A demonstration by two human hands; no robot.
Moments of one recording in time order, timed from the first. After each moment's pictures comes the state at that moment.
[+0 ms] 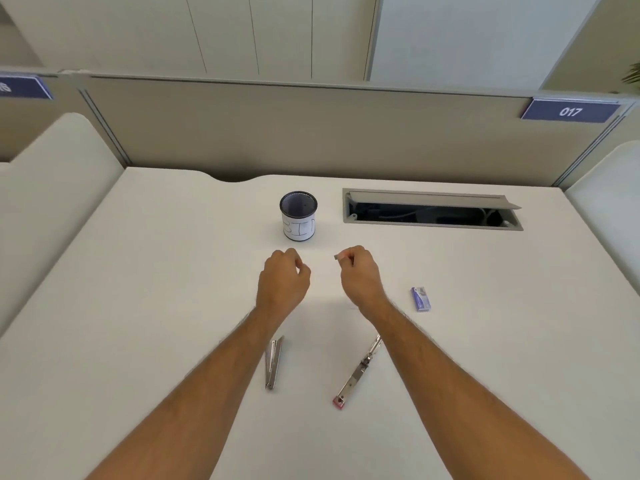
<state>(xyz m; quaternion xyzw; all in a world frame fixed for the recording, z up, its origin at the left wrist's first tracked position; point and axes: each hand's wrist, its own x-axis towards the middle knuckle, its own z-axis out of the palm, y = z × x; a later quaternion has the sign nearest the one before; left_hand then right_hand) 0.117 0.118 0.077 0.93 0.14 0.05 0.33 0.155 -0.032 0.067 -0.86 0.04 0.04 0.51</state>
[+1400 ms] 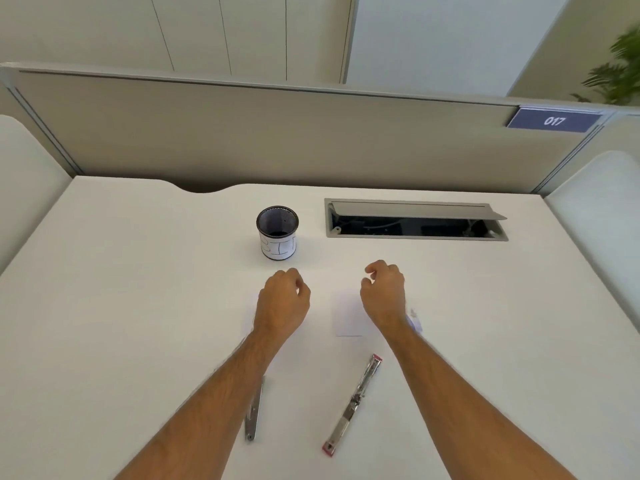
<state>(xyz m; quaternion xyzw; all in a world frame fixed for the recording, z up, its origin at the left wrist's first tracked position) 0.165 0.109 0.059 0.93 0.10 0.01 0.35 0.204 -0.080 0.047 -0.94 0.11 0.00 0.33</state>
